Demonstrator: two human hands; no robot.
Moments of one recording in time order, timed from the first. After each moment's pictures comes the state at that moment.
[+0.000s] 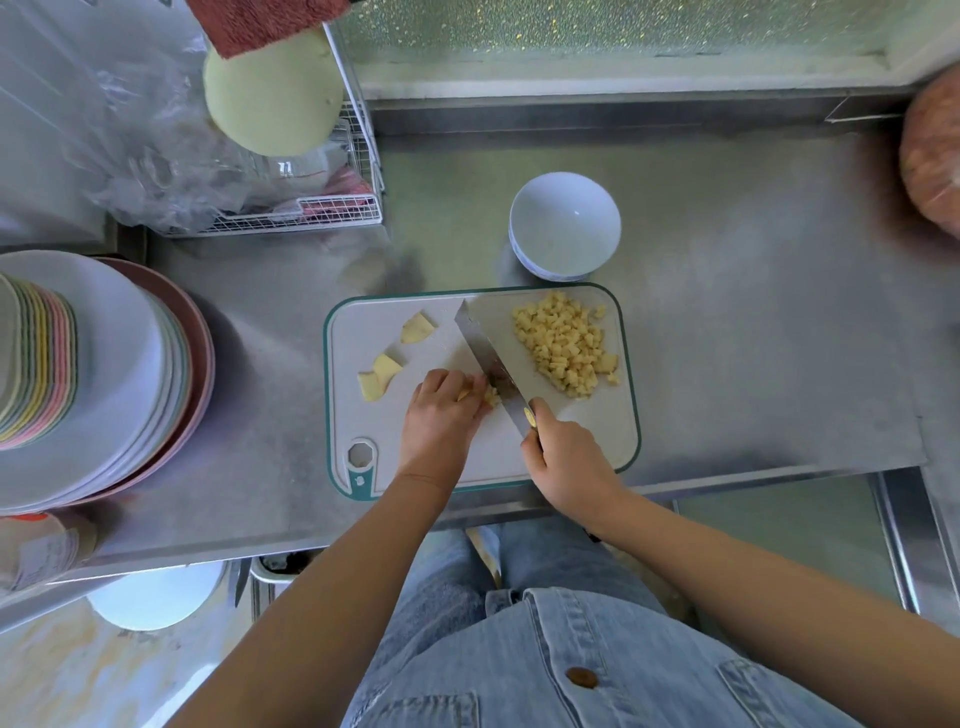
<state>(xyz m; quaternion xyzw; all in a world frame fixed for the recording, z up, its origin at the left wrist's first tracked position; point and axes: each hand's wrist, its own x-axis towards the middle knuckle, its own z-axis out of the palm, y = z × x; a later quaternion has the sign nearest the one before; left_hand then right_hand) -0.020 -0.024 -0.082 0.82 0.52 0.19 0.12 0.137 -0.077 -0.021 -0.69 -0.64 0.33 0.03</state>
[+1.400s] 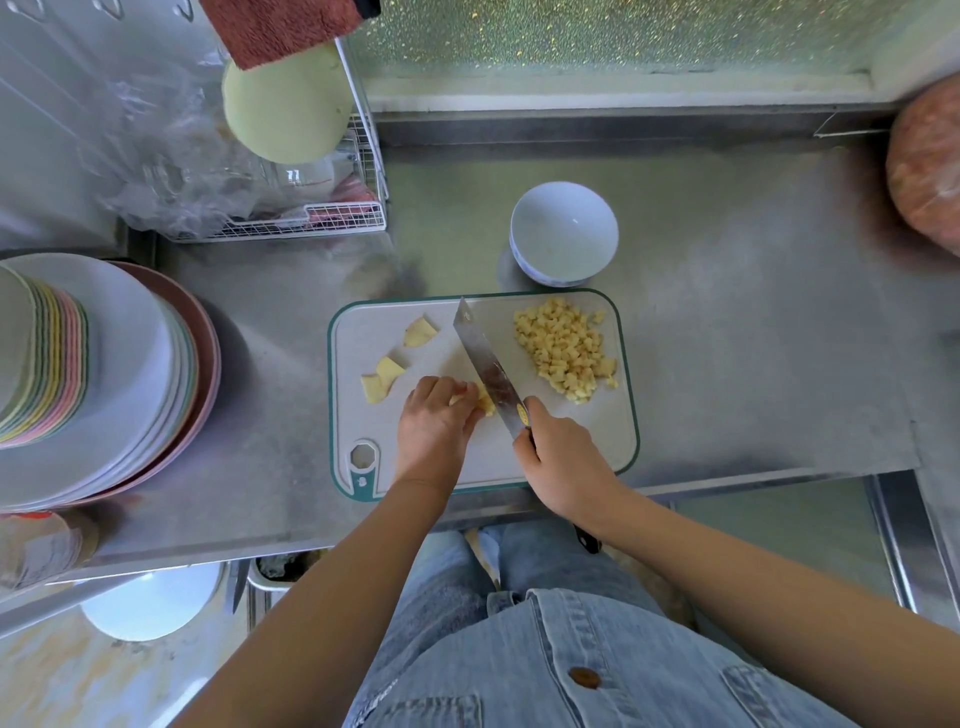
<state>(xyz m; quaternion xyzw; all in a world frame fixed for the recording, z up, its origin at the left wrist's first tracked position) -0.025 -0.029 -0.074 0.80 0.54 0.22 0.15 0.126 -0.072 -0.002 -0.68 -0.65 0.34 0.03</state>
